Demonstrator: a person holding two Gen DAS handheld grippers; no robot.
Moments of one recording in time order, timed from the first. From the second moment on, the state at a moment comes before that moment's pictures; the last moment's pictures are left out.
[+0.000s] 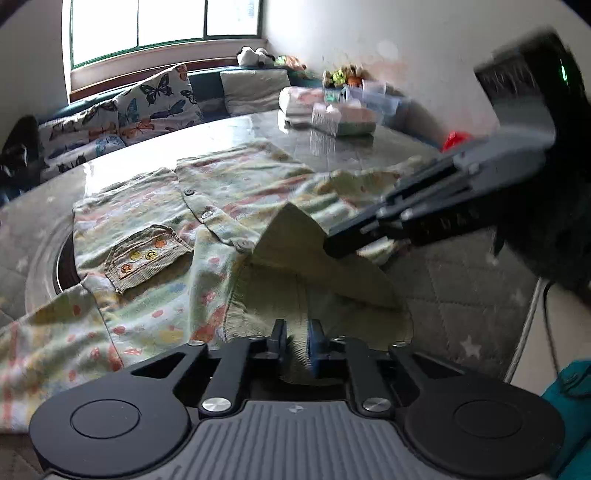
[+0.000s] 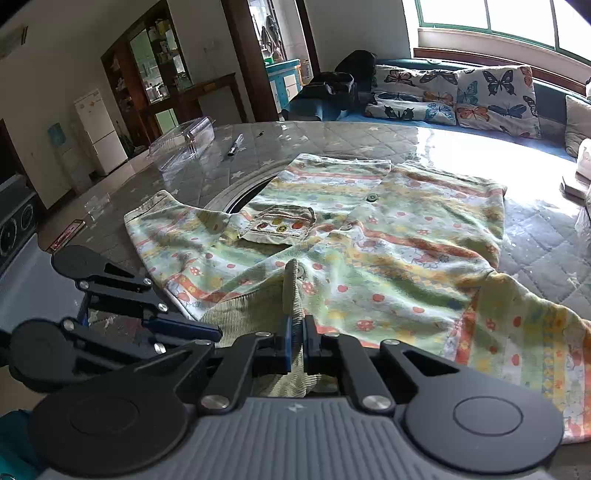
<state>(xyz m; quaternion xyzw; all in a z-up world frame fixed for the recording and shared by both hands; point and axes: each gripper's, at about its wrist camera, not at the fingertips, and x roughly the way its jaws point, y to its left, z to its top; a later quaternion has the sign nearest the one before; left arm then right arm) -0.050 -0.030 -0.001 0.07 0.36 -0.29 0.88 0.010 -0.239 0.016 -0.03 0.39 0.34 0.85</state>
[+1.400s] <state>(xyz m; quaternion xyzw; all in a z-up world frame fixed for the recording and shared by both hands) 0.013 -0.025 -0.016 -0.06 0.38 -0.29 0.88 -0.016 -0.220 0.005 -0.10 0.40 0.39 0.83</state>
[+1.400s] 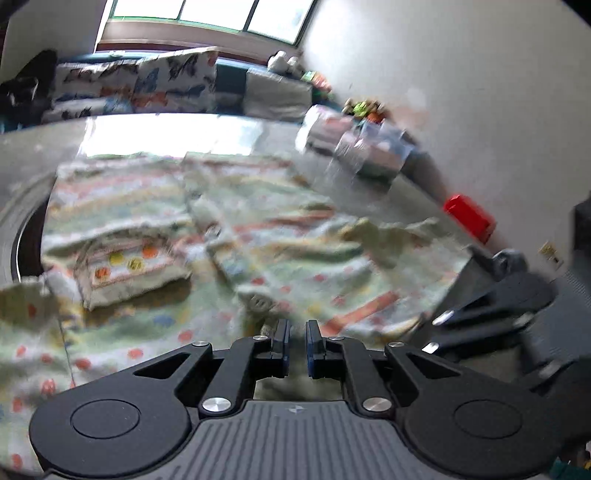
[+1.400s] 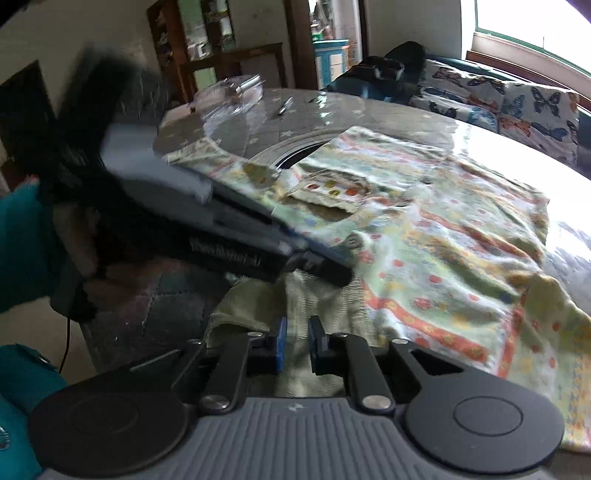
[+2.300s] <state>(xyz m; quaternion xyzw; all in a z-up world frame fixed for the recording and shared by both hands) 0.009 -0.069 -0.004 0.00 0.37 -0.33 0.87 0.034 -0.318 0.001 -0.02 0.39 0.20 0.90</state>
